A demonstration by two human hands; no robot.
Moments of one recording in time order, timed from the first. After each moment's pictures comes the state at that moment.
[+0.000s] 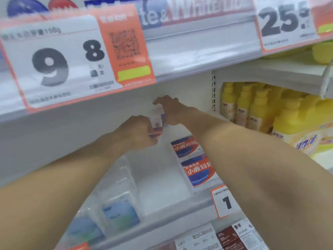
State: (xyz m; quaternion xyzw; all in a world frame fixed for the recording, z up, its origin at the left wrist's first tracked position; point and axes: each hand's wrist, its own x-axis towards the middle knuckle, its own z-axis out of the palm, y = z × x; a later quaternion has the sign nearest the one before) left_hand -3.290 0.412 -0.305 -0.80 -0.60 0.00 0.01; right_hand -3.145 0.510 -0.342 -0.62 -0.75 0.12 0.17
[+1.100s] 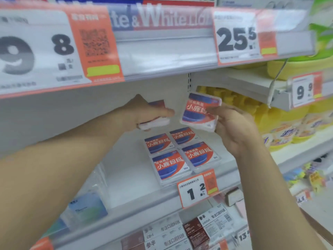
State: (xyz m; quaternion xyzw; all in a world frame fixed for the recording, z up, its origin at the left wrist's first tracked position) left_hand -3.222 0.412 -0.290 -0.69 -0.58 -0.24 -0.35; right_hand -3.029 0.319 -0.328 -0.48 -0.27 0.41 0.72
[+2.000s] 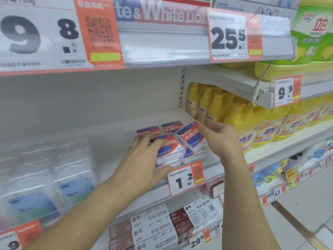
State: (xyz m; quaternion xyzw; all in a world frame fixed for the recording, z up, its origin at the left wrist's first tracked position) left_hand -3.241 0.304 -0.382 -0.87 -0.45 -0.21 -0.08; right_hand -3.022 0.300 -0.372 -0.72 -0.38 0.24 0.53
